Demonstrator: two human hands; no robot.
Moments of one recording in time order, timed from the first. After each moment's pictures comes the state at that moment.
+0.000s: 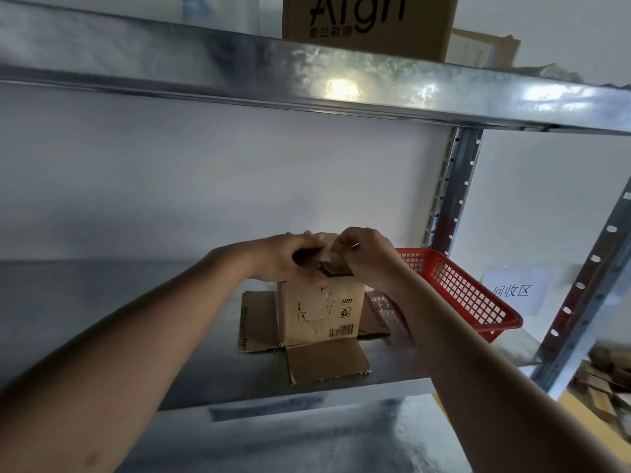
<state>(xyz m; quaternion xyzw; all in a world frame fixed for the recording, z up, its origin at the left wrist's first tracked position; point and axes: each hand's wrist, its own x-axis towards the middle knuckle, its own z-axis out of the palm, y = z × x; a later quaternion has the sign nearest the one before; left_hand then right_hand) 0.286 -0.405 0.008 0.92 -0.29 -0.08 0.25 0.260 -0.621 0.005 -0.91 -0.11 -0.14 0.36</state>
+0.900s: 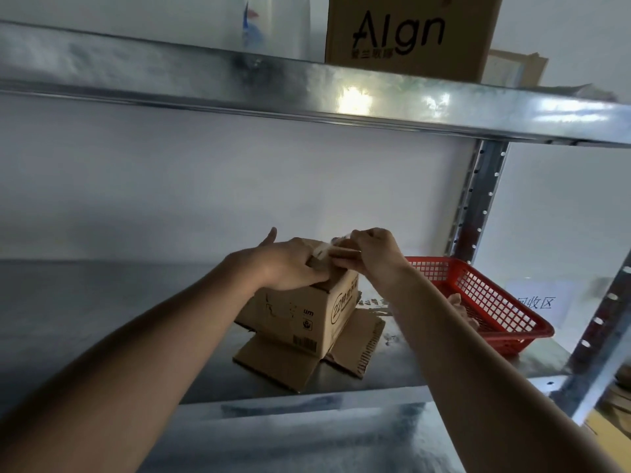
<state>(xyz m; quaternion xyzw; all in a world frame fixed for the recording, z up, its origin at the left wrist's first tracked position) 0.249 -0.369 0.018 0.98 -0.19 -0.02 0.10 0.250 -0.560 0.017 -0.67 -0.03 -0.03 0.74</state>
